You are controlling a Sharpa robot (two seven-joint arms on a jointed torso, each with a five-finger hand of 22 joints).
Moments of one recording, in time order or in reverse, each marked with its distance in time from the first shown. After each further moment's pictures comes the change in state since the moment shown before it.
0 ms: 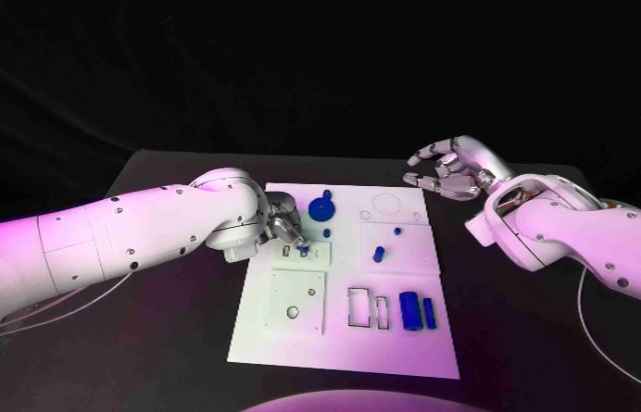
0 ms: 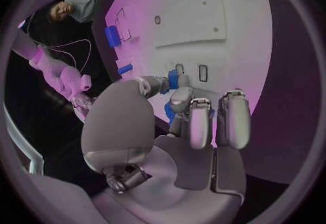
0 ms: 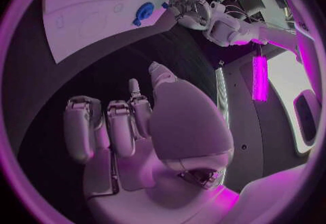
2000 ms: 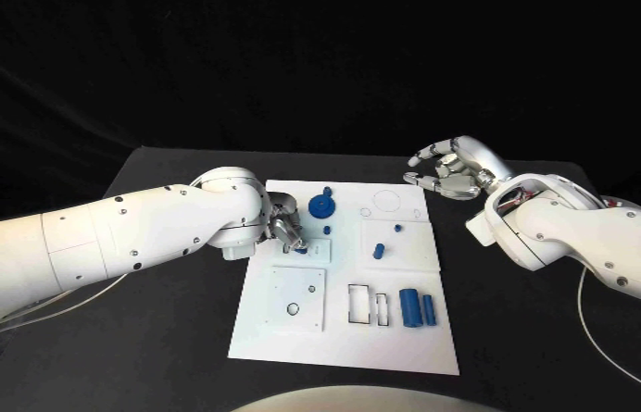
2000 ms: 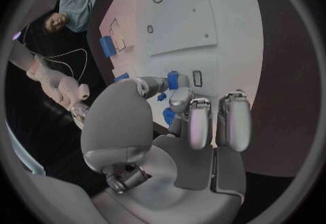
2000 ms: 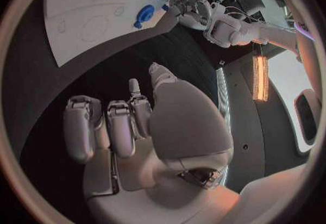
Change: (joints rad) left arm -0.004 0.009 -0.001 0.003 -0.060 0.054 -0.021; left_hand -0.031 0.003 0.032 -0.026 0.003 0.002 -0.001 0.025 0.000 0.007 -0.007 0.005 0.000 0.004 -0.003 0.000 0.000 -0.015 0.018 -0.003 0.012 -0.001; right arm -0.010 -0.002 0.000 -0.002 0.004 0.007 0.000; right_hand -0.007 0.007 0.003 0.003 0.000 0.003 -0.003 0.004 0.001 0.000 0.000 0.000 0.000 0.000 0.000 0.000 0.000 0.000 0.000 0.000 -0.006 -0.001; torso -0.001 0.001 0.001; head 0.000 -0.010
